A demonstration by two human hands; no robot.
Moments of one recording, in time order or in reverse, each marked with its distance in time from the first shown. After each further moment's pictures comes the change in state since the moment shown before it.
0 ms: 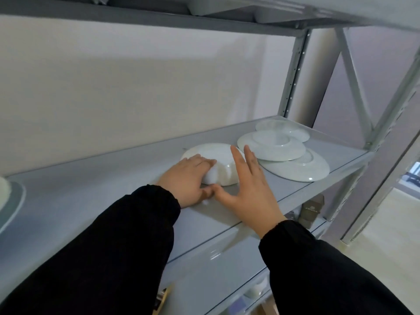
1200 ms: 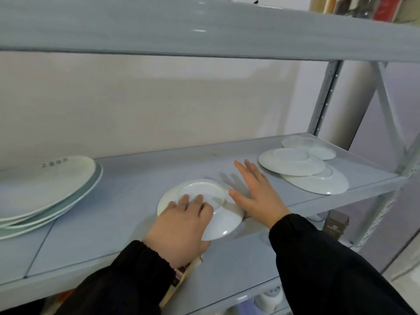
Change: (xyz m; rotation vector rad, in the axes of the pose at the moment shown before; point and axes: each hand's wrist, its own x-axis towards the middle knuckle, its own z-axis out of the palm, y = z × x) left_hand -0.155 0.068 -0.021 0.466 0.003 -0.106; right_hand -0.004 -0.007 -0.022 0.034 -0.337 -0.145
